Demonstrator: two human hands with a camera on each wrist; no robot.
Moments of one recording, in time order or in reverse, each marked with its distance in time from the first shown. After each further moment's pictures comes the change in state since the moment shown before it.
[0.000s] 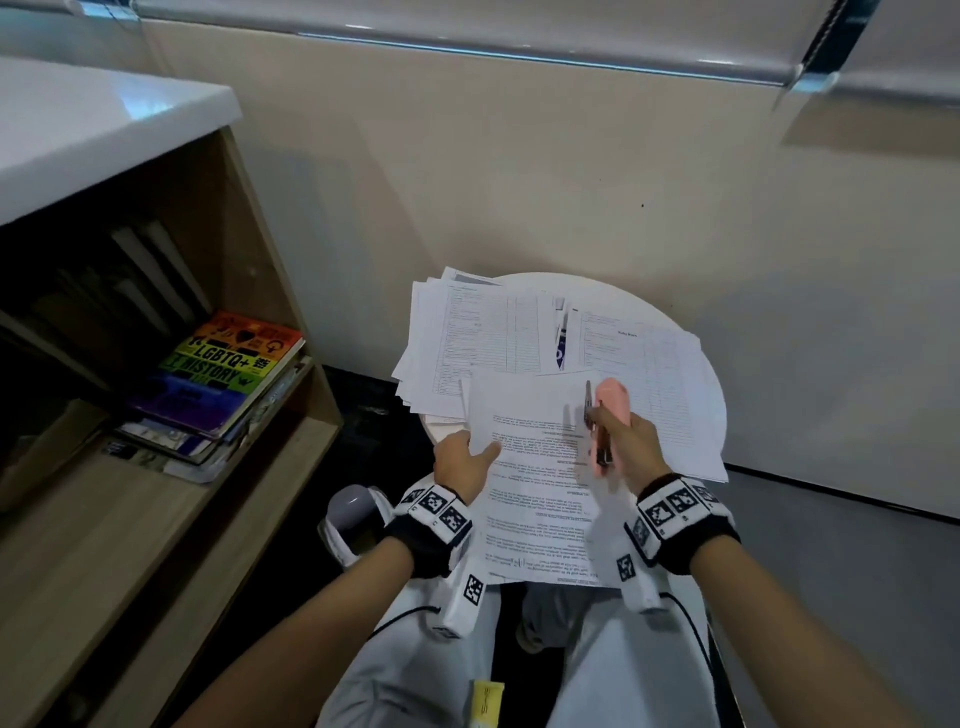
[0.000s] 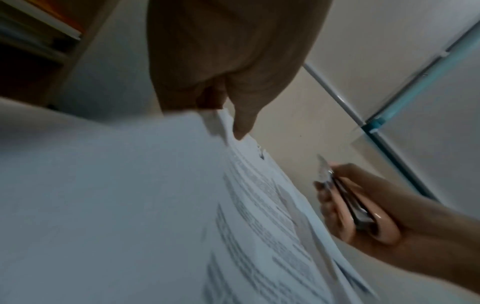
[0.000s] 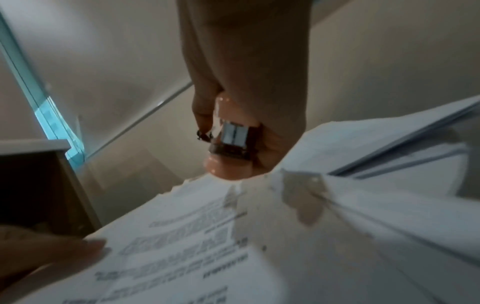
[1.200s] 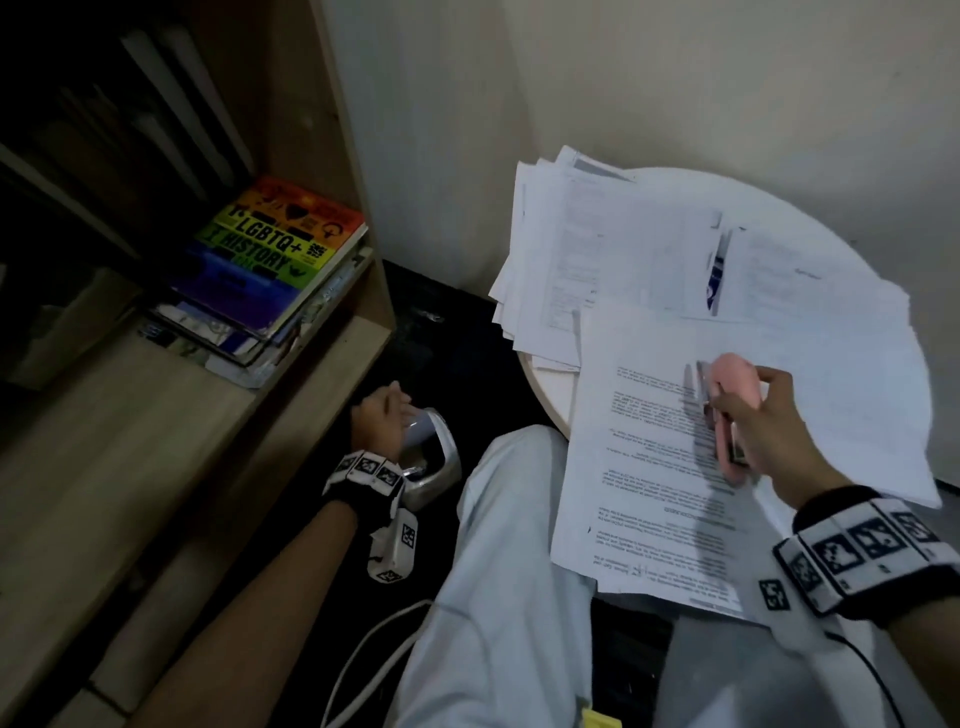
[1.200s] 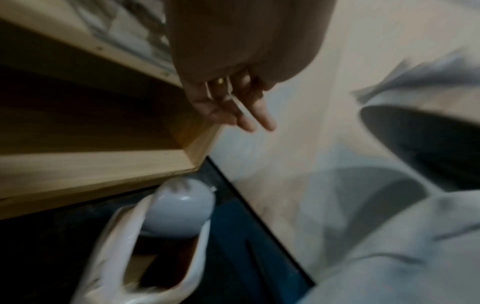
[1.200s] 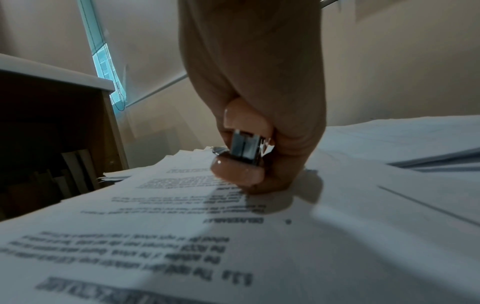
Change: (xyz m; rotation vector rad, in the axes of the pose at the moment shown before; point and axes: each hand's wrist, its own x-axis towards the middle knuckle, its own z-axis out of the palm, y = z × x) left_hand 0.097 -0.213 -0.121 -0.064 0.310 -0.216; right_hand 0.037 0.027 0.035 -0.381 -0.031 -0.004
